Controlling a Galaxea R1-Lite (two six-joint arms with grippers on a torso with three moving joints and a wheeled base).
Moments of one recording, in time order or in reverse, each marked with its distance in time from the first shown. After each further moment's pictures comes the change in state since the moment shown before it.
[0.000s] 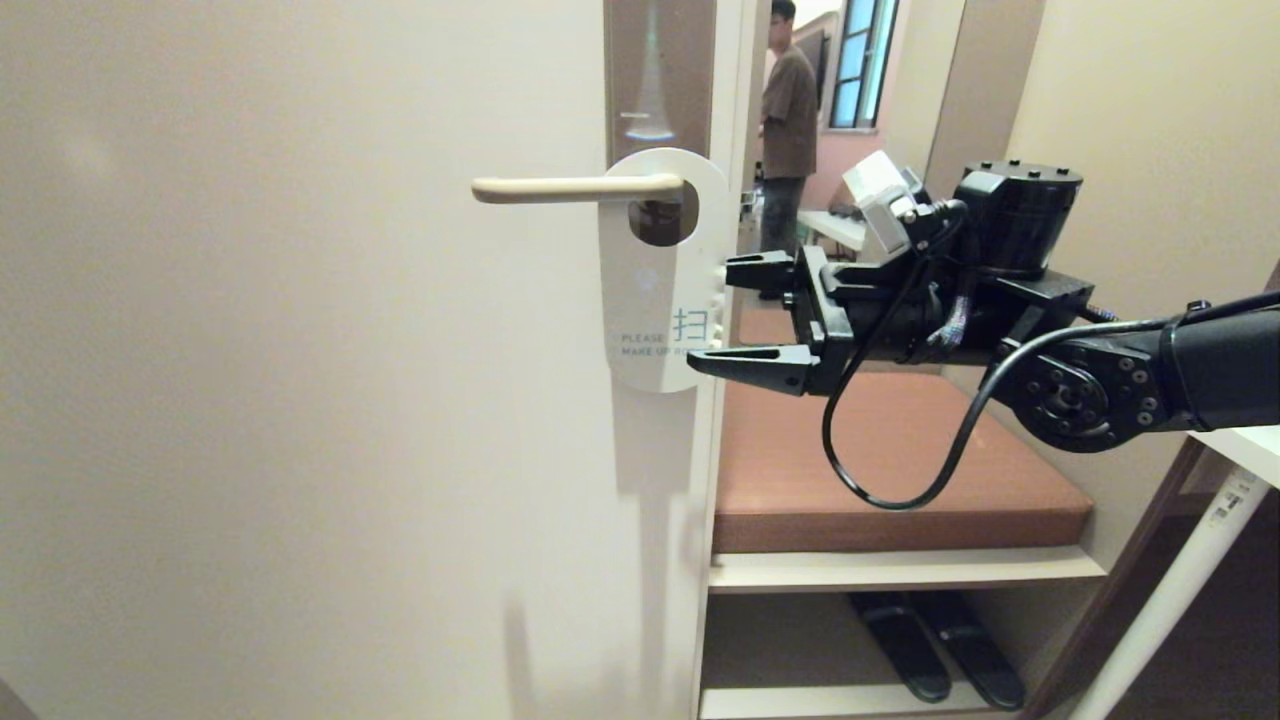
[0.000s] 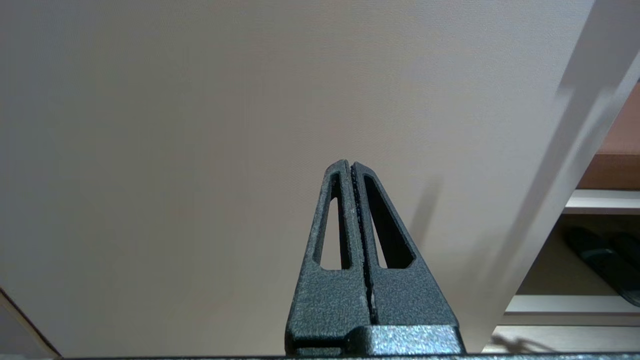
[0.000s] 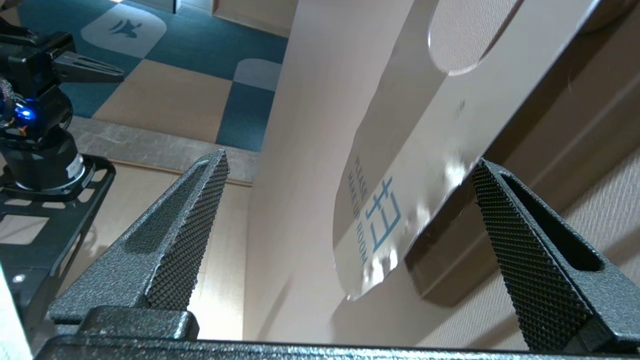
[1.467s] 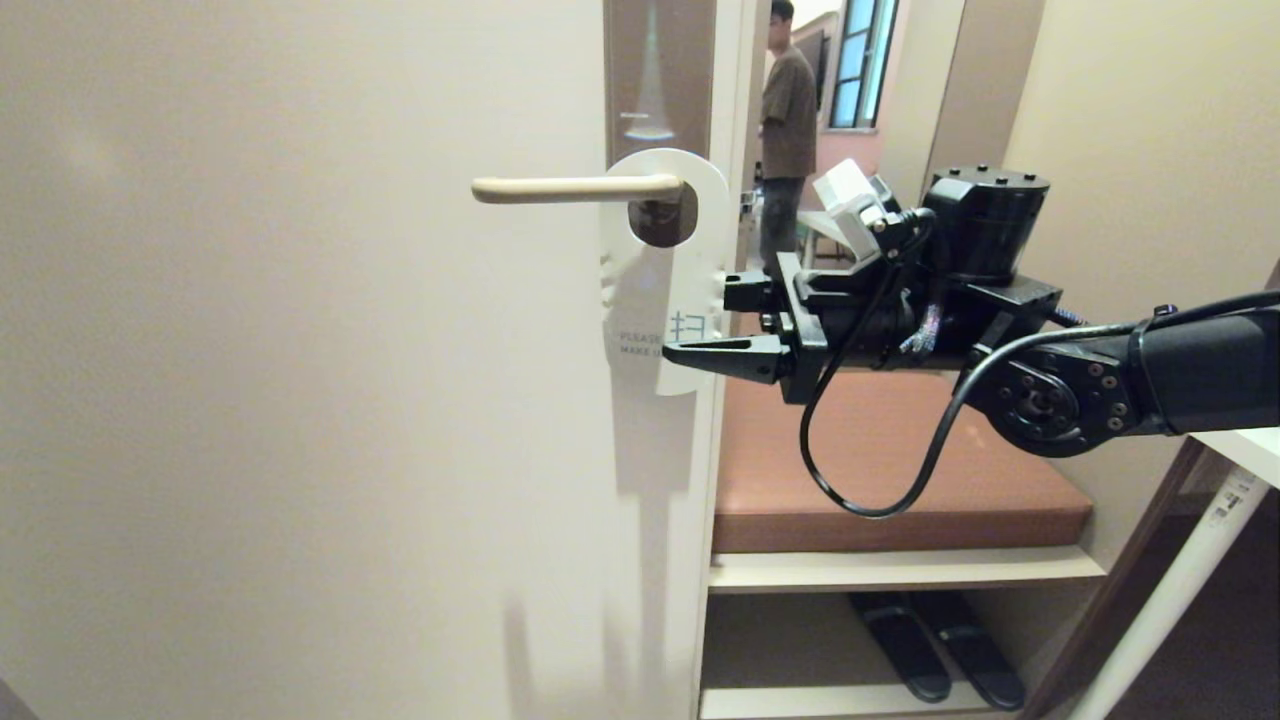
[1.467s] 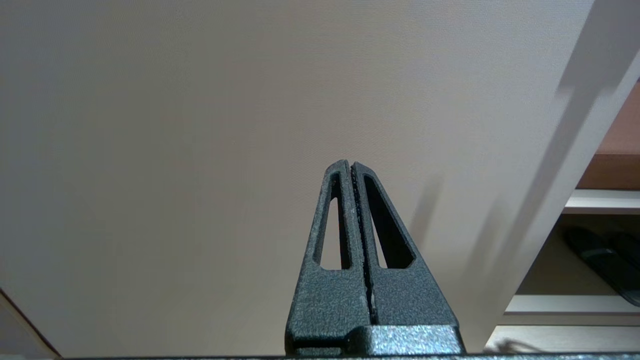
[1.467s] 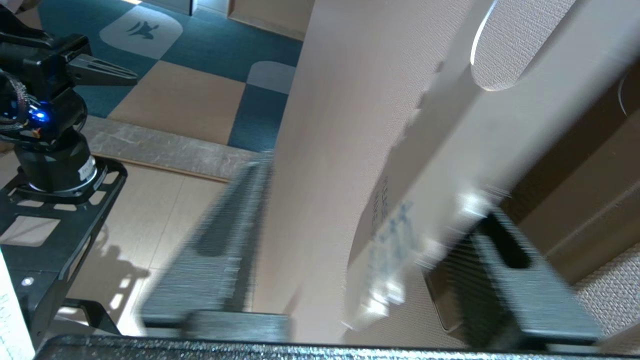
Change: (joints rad) left arm 0.000 0.000 0.000 0.000 0.000 0.000; right arm 0.039 0.024 -0.021 0.000 -0.005 0.001
